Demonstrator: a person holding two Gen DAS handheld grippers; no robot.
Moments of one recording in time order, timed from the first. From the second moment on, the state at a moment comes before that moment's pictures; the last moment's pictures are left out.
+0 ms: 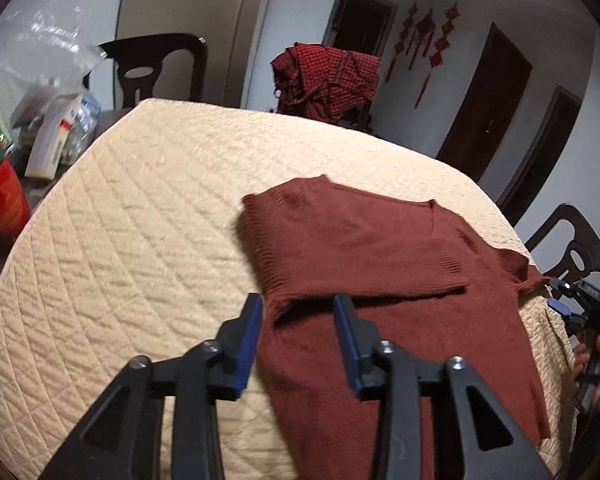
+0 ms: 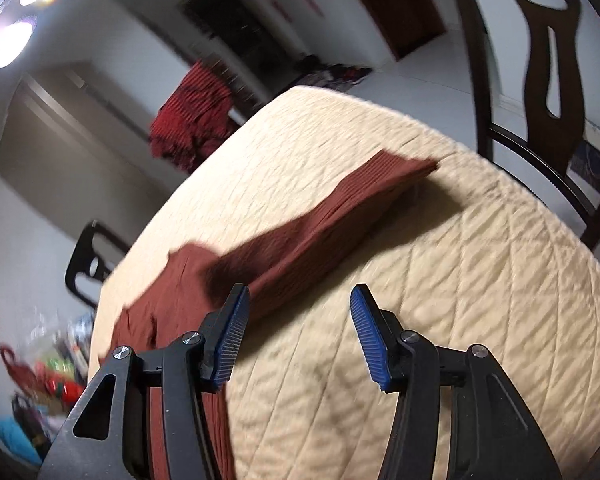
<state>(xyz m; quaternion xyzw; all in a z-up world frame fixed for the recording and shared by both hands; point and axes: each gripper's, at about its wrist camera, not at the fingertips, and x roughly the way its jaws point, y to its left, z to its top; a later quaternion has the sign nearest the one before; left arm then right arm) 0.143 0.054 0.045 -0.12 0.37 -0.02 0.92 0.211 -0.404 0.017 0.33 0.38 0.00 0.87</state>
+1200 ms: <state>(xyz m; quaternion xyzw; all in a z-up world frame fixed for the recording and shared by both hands) 0.156 0.050 0.066 -0.16 0.36 -0.06 0.92 0.260 -0.168 0.084 0.19 0.37 0.29 0.86</state>
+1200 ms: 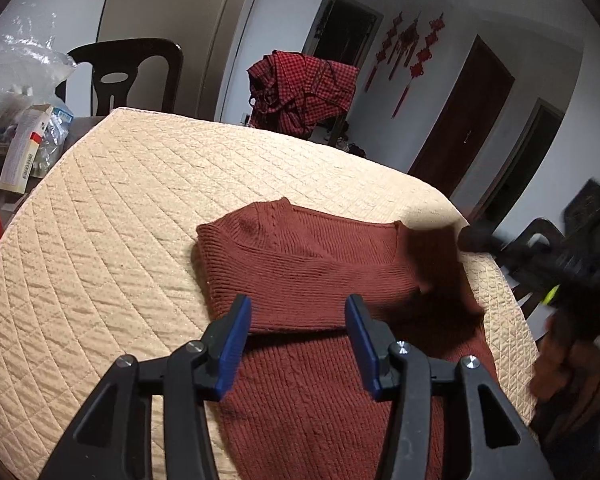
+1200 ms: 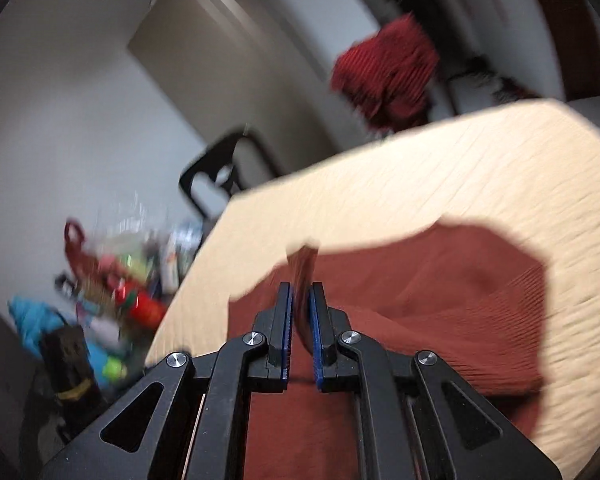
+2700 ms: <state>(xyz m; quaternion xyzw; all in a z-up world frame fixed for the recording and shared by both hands) 0.216 -0.015 0.031 -0.13 0.44 -0.15 0.88 0.245 -0.297 0.021 0.18 0.42 0.16 0.87</state>
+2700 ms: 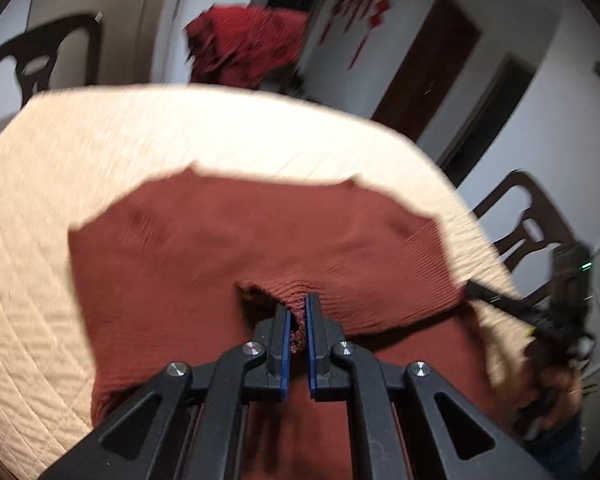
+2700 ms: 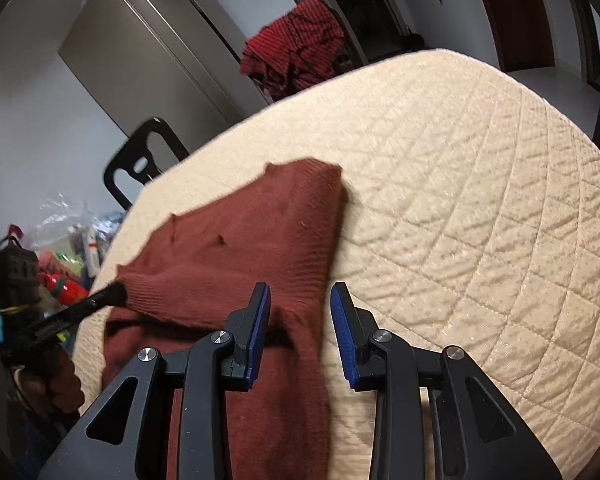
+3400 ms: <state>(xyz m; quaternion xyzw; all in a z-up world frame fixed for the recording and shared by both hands) 0.232 -0.027 0.022 -0.08 0.46 -0.13 0.88 0.287 -0.279 0.020 0.10 0.44 0.16 0.88</state>
